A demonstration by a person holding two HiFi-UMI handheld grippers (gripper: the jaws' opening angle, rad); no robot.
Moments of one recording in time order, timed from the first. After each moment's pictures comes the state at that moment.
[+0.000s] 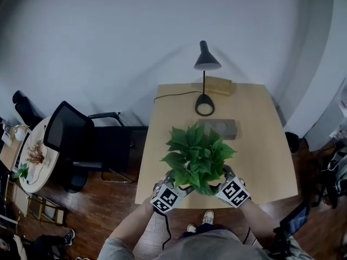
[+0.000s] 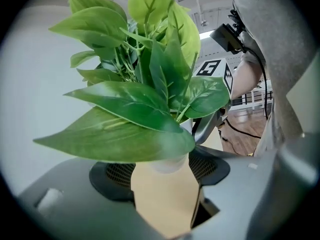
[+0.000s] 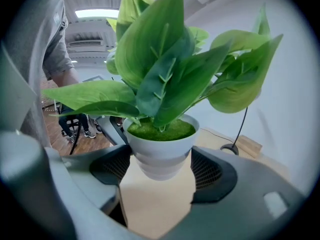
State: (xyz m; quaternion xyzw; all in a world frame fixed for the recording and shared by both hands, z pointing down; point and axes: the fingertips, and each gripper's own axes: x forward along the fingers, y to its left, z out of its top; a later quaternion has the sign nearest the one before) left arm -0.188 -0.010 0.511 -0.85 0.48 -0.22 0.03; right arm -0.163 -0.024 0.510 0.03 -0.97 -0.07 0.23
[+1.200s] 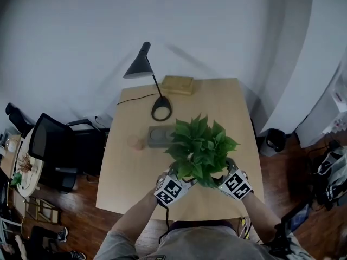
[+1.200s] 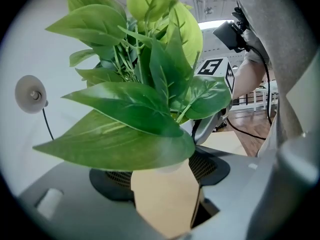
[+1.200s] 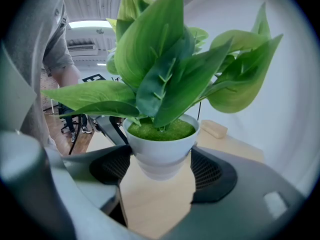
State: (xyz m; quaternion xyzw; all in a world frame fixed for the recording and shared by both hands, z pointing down) left arm 0.034 -0.238 0.529 -0.85 0.46 -0.25 0.01; right arm 0.061 -0.251 0.529 0.05 -0.97 -0.04 0.23
